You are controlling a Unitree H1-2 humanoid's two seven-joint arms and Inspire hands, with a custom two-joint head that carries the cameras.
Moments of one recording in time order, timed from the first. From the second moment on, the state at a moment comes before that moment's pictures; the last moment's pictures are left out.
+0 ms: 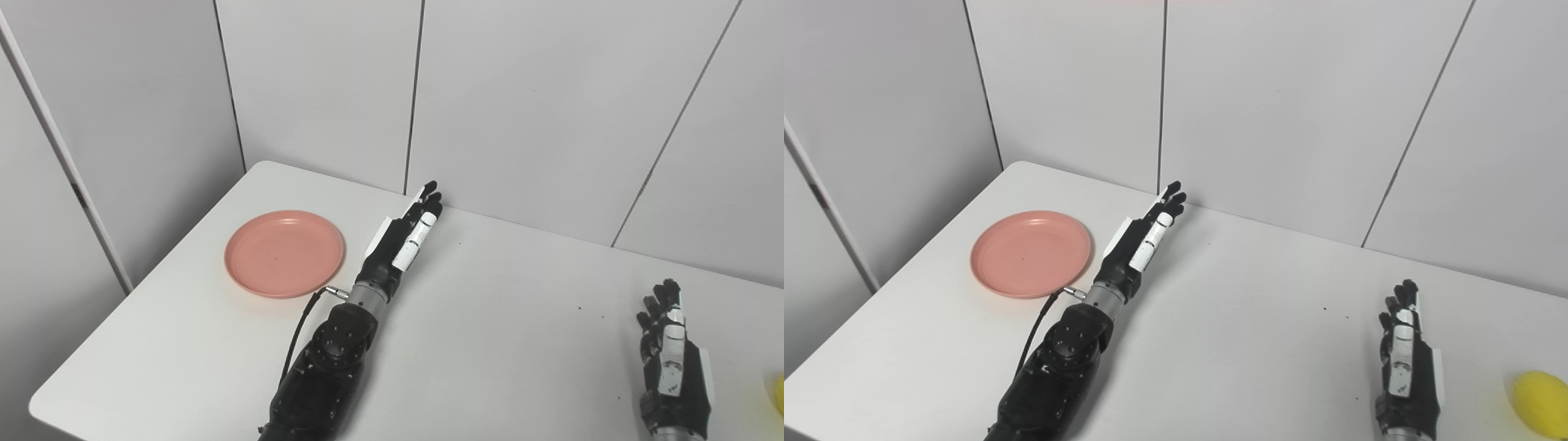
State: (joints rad) left arm -0.41 0.06 0.01 0.18 0.05 -0.04 -0.01; right arm -0.28 -0.02 -0.05 0.23 0.13 -0.17 0.03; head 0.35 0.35
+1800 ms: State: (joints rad) left arm -0.36 0.24 0.35 0.15 0.05 -0.04 0.25; right arm -0.27 -0.04 -0.04 0.22 0.15 -0.16 0.04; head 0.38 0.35
